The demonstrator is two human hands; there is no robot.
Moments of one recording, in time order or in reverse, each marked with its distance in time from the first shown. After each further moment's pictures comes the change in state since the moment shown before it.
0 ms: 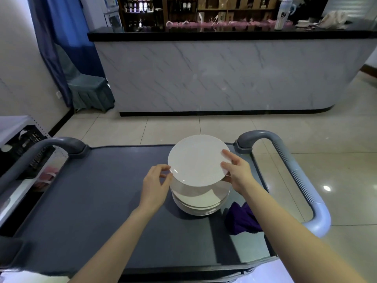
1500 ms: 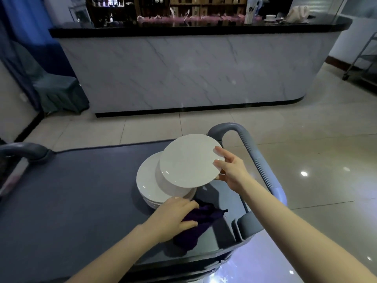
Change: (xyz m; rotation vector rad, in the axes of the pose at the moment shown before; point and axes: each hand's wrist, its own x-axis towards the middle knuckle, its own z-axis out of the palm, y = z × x) left_hand -0.071 0.053 0.084 0.525 -0.754 0.619; right_hand -0.020 -0.016 -0.089 0.032 -0.005 -0.007
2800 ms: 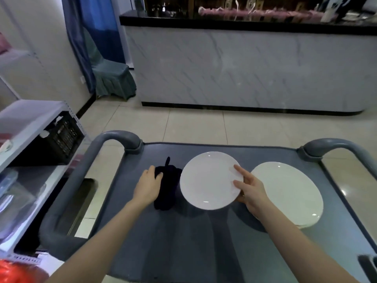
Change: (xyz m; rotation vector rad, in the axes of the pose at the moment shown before) left_hand -0.200 -0.342 -0.094 -0.407 0.479 -0.912; right_hand 0.006 0.113 0.289 -0.026 -0.060 0.080
